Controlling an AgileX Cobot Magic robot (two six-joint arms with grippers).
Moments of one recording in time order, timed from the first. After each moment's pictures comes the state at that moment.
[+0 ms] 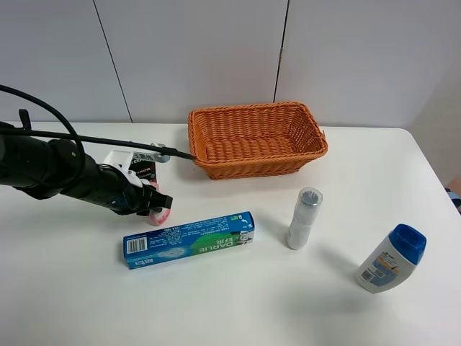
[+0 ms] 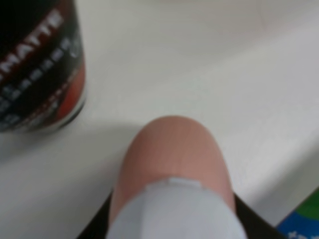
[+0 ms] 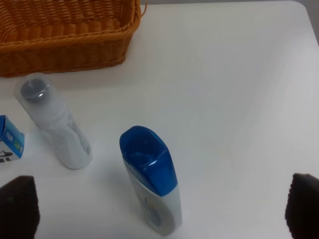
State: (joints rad) left arm -0.39 1.78 -0.73 -0.87 0.09 0.67; right arm 0.06 0.00 -0.50 0.08 1.06 0.00
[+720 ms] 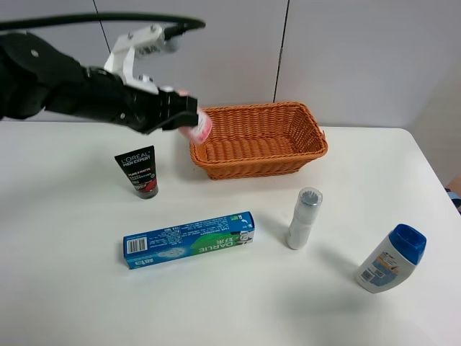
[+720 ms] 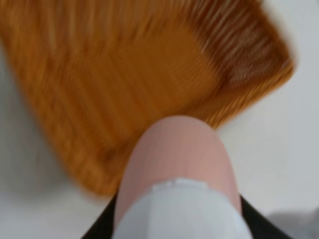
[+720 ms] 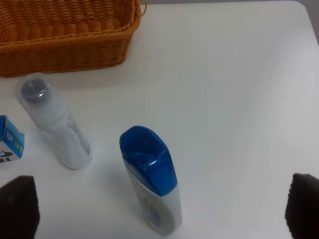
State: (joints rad) left arm -0.45 1.58 -1.09 -0.86 0.30 0.56; right arm 0.06 0.00 -0.50 0.08 1.06 0.00
